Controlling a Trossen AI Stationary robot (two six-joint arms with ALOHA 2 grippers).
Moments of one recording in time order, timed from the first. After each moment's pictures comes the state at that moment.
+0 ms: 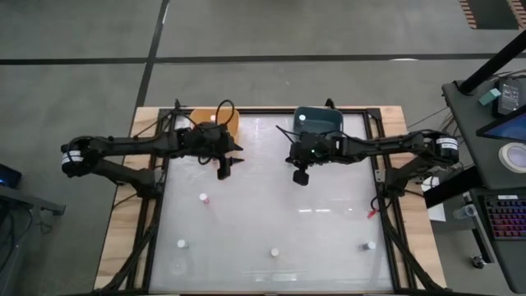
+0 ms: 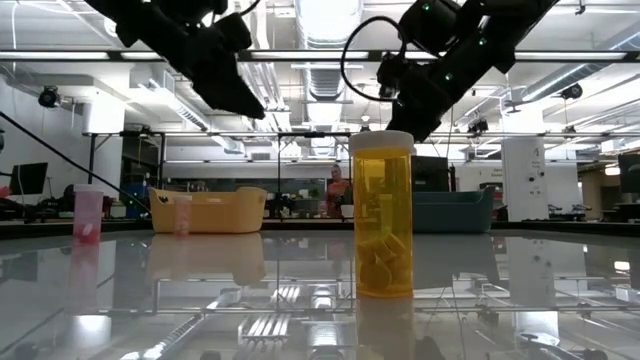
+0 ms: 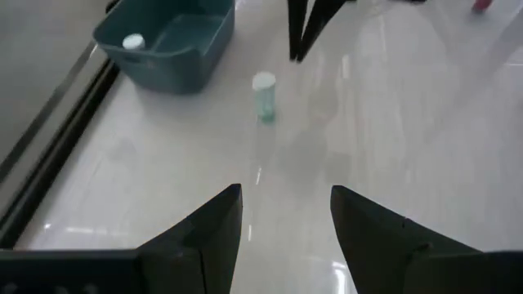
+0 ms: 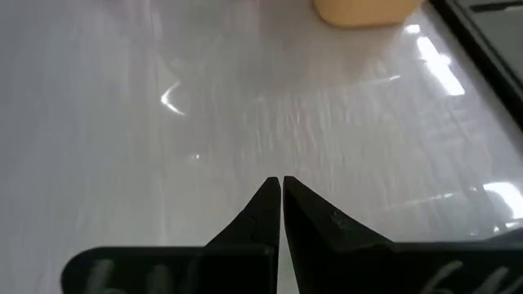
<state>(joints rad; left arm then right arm) 0.26 1.17 0.82 -0.25 0.06 0.11 -0.19 1.47 0.86 -0.10 0.00 -0.04</state>
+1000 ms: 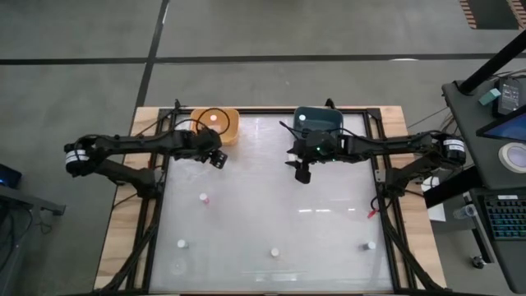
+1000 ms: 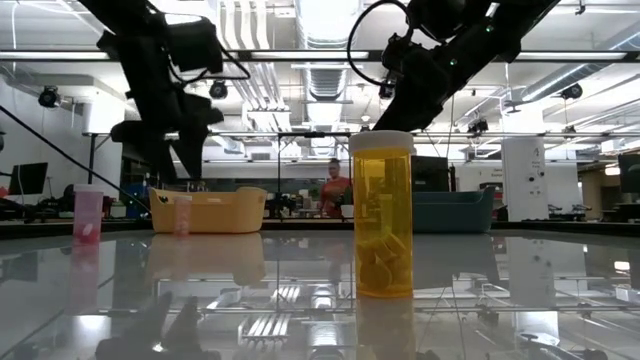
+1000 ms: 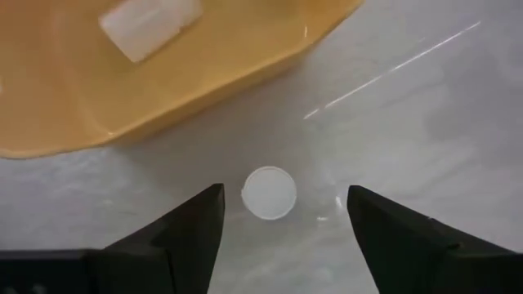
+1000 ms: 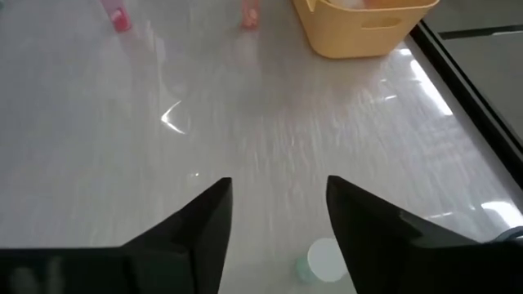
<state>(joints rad) 0.32 1.23 0.79 -0.72 -0.30 -0.72 -0.19 1.40 0.86 -0.11 0.00 -0.05</state>
